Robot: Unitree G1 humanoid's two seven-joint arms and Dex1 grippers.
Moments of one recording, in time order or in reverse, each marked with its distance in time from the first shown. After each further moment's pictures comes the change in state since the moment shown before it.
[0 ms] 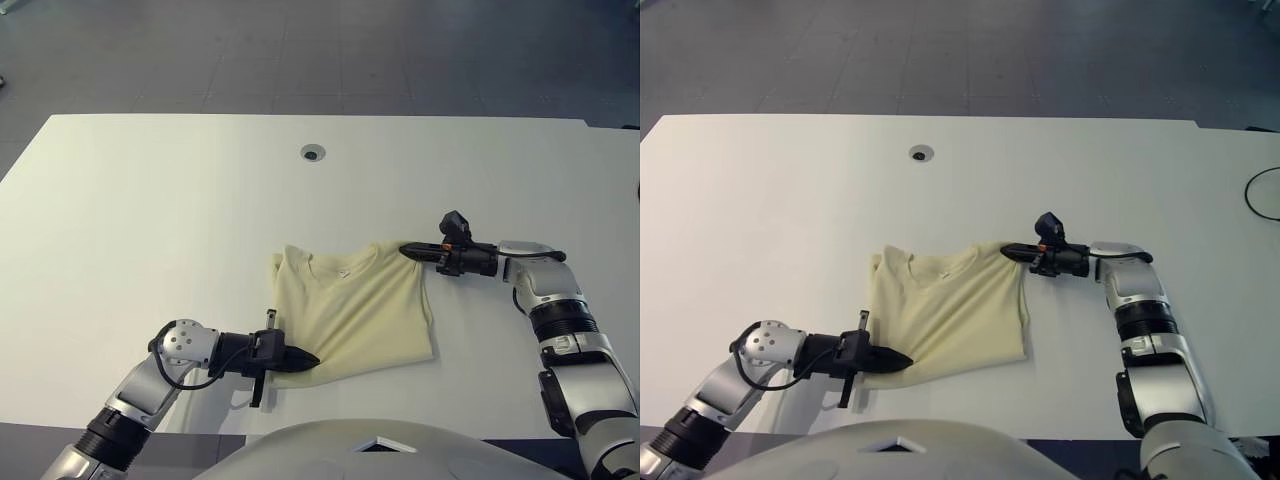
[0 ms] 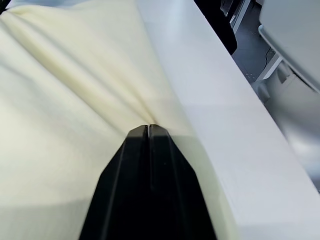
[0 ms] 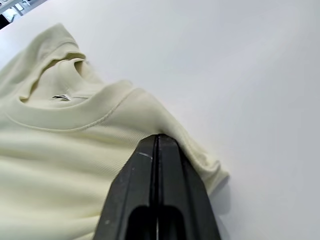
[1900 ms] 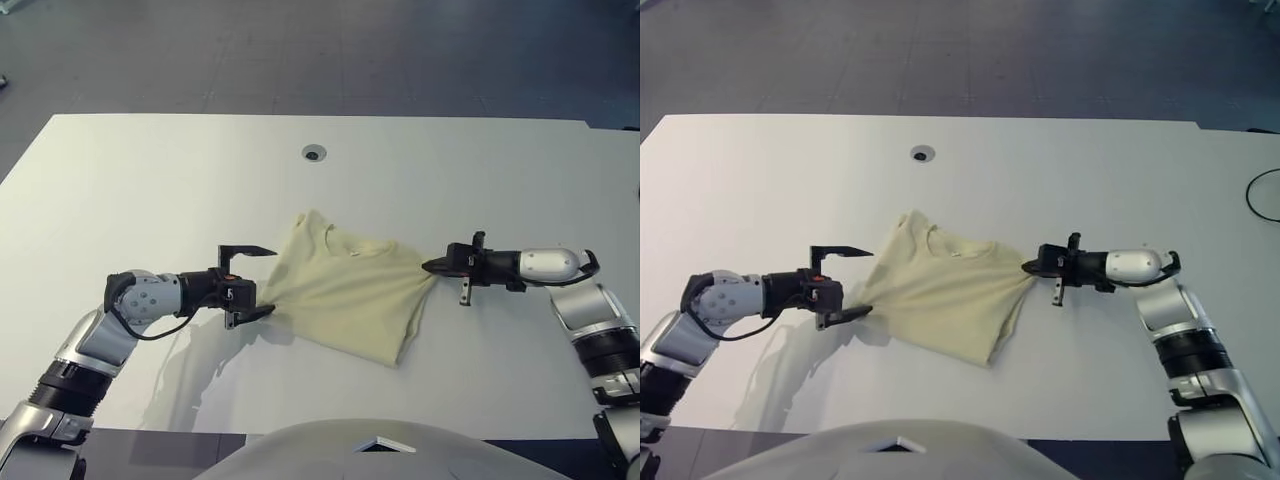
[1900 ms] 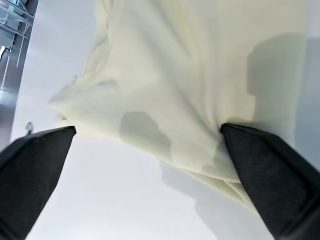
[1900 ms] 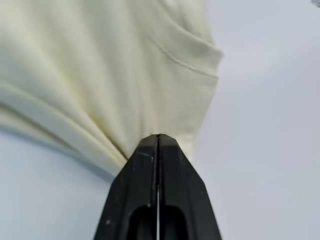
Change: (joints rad) left arm -0.285 0.160 0.119 0.175 0.415 -0.363 0.305; right arm 0.250 -0.286 0.104 -0.434 -0.343 -0.412 -0.081
